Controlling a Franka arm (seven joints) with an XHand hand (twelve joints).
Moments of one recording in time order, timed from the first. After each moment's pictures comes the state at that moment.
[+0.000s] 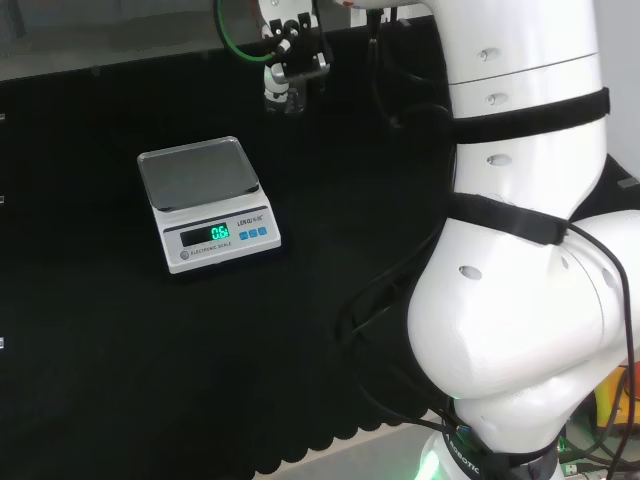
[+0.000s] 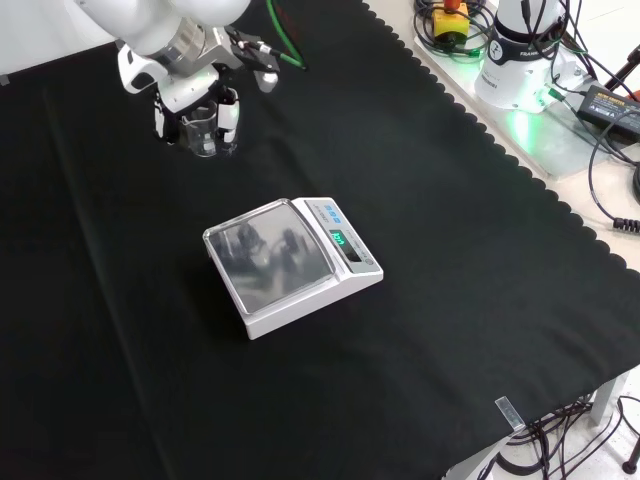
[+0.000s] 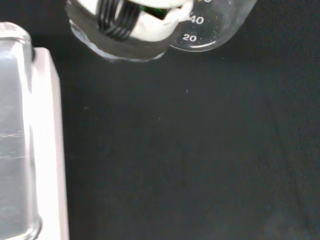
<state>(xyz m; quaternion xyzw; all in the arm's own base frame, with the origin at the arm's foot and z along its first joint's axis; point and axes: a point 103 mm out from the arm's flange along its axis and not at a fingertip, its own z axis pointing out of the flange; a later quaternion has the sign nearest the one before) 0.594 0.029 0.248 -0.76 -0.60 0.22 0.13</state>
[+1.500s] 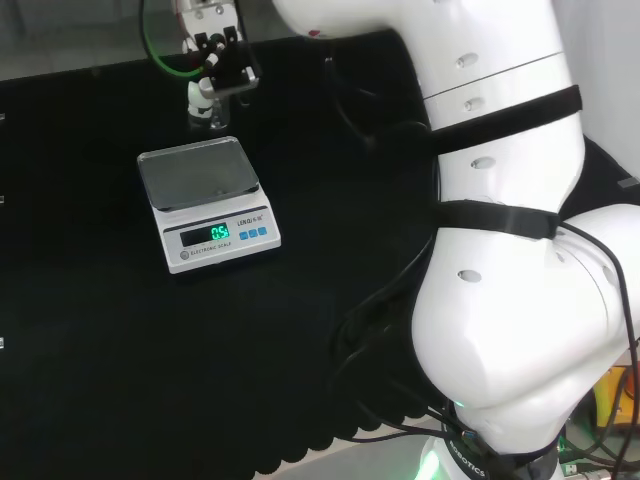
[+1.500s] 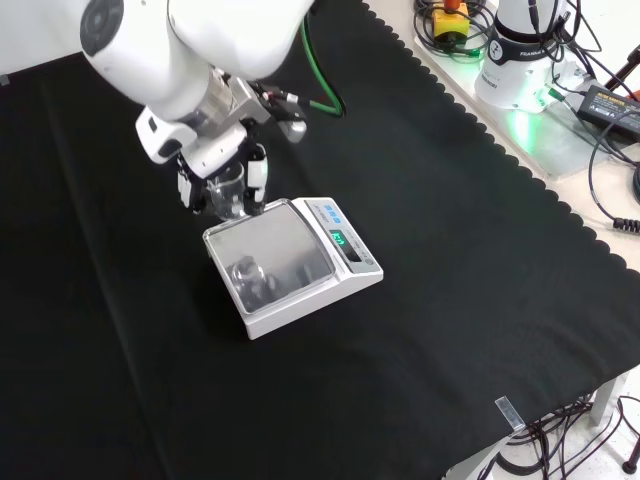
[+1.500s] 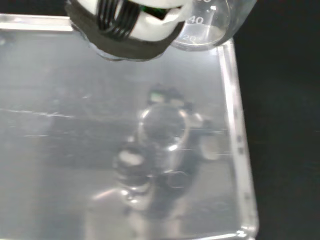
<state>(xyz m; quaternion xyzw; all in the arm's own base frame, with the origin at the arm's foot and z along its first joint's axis) 0.610 0.150 0.228 -0.70 -0.67 0.20 0.14</state>
